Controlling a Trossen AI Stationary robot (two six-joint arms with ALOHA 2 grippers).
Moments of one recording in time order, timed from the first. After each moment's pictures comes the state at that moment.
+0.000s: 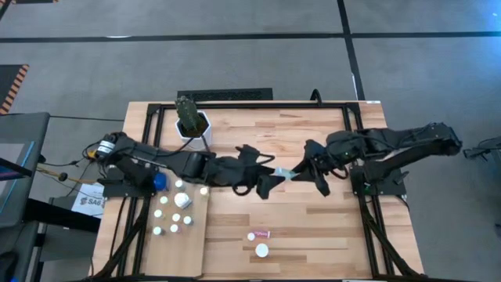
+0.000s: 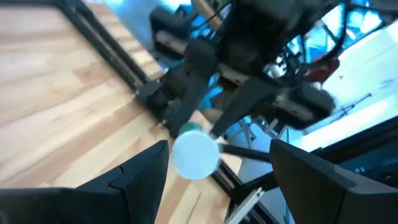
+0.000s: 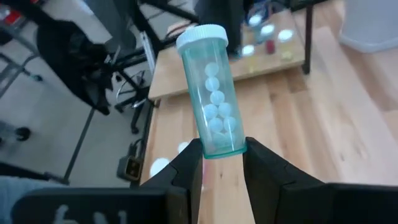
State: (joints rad) left arm -0.27 1.69 1.60 -0.22 -0.41 -0.94; right arm 0.18 1.07 1.11 -0.53 -0.10 0.42
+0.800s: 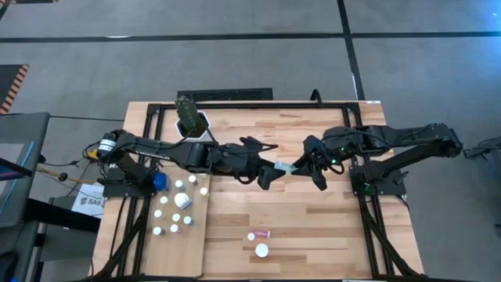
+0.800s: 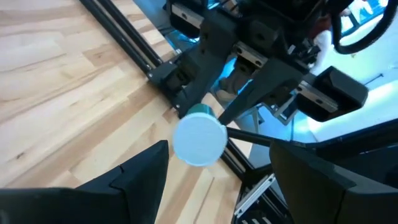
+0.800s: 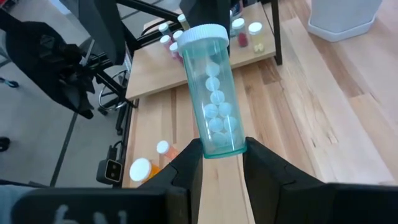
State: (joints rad) left arm -0.16 1.69 1.60 -0.29 -0.23 -0.94; right arm 0.10 1.07 1.11 -0.58 -0.10 0.42
